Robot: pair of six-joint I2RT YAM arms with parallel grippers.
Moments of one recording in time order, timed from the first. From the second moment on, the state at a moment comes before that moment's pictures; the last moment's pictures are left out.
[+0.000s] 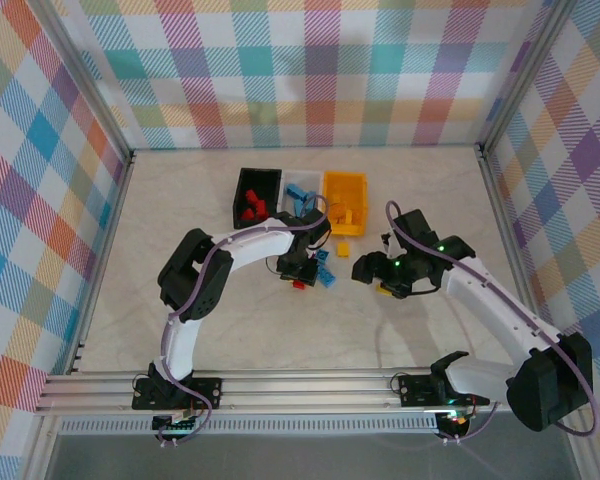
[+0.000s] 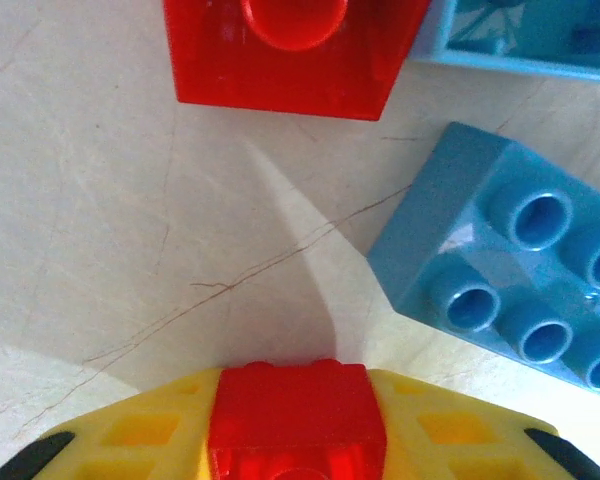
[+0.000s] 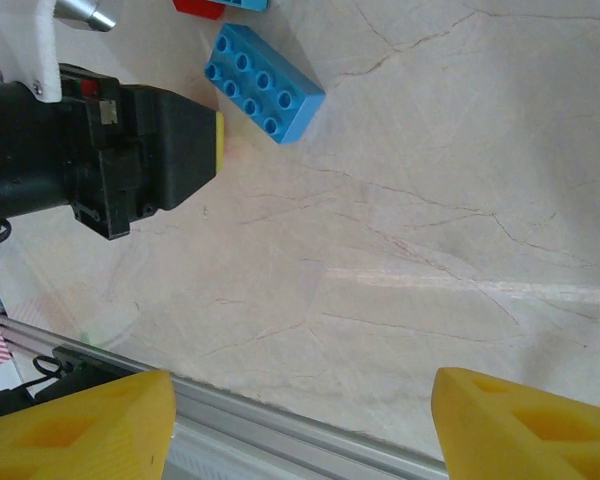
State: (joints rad) left arm -0.76 2.06 1.49 -0.91 0.07 -0.45; right arm 0.45 1.17 0.93 -0.90 -0.41 0.71
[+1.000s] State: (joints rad) left arm -0.38 2.14 2.07 -1.08 0.08 -0.47; right arm 0.45 1.32 1.10 -0.91 -0.45 0.64
